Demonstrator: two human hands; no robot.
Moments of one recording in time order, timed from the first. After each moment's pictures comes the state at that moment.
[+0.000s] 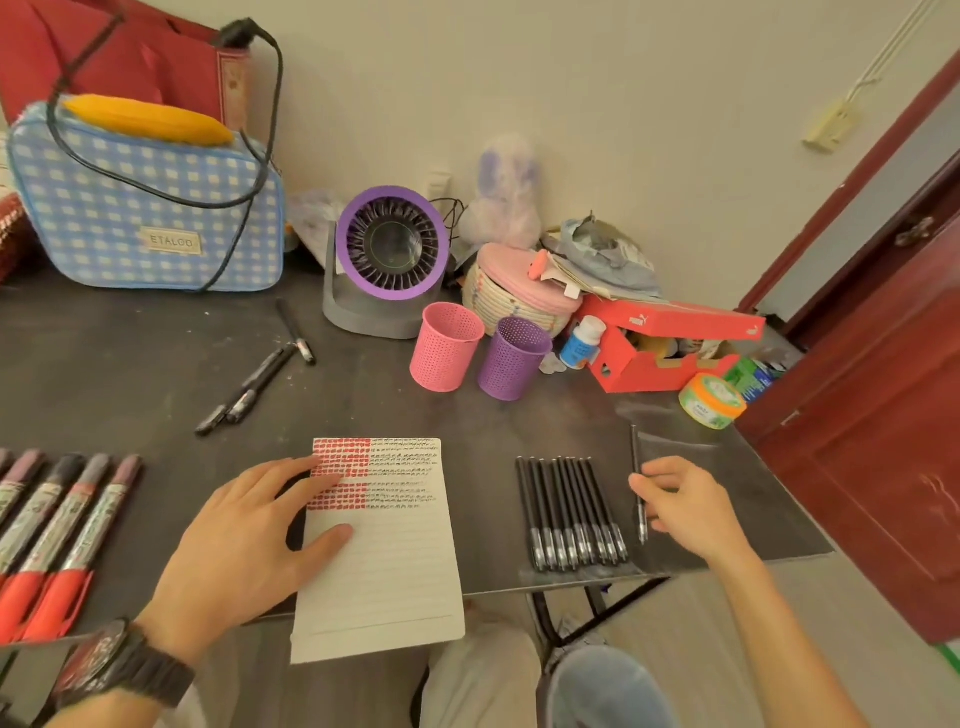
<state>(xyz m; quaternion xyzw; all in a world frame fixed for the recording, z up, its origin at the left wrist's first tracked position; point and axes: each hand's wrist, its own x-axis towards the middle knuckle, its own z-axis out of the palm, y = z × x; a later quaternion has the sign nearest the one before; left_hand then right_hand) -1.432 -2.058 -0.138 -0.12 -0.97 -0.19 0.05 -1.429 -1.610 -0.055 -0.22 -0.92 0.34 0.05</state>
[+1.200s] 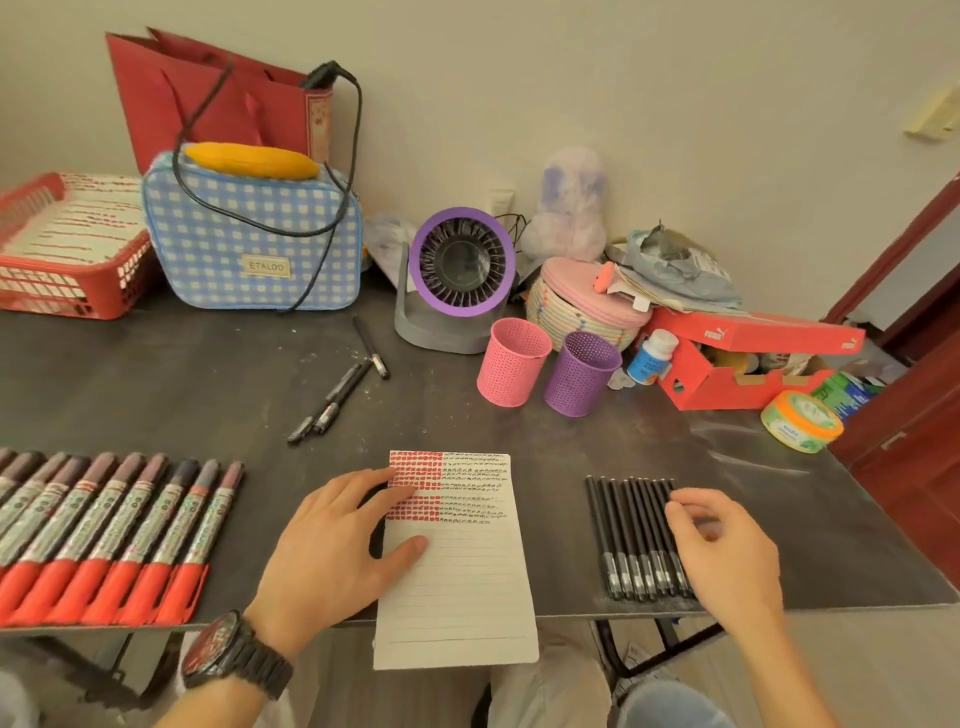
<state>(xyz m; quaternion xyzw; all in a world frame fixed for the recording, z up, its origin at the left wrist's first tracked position) -1.430 -2.062 -0.132 -0.11 -0.97 -0.21 0.03 -1.417 -1.688 -0.077 -0.17 -0.92 0.32 0.17</state>
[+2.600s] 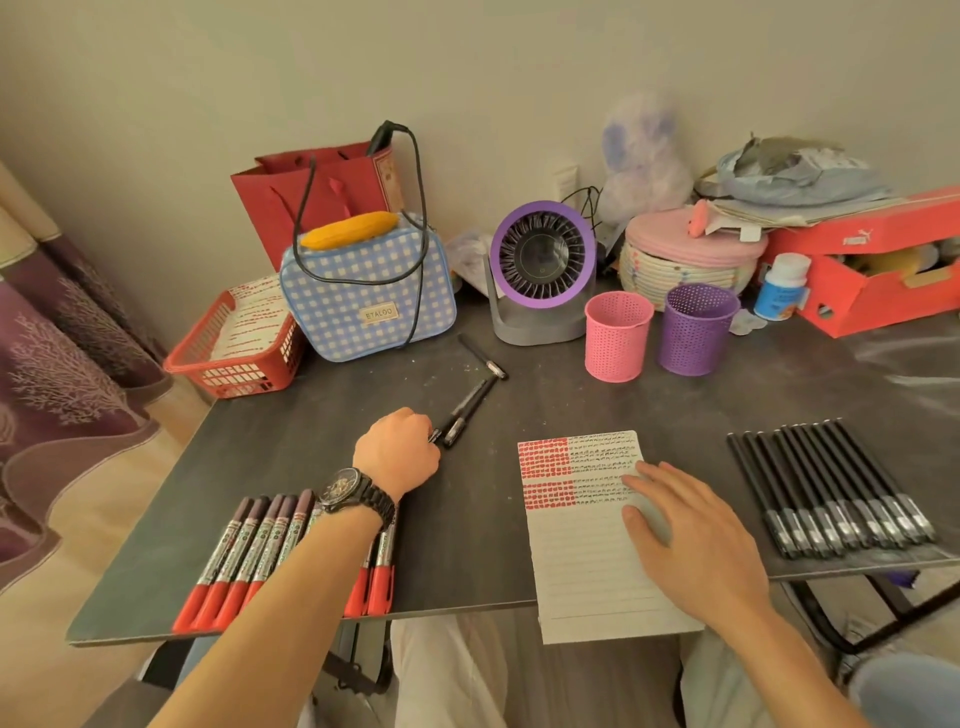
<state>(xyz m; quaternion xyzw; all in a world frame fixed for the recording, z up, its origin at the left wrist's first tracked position) -1.521 -2.136 -0.071 0.00 -1.00 -0.01 -0.04 -1.413 -1.821 -0.148 0.02 -0.96 0.26 0.12</state>
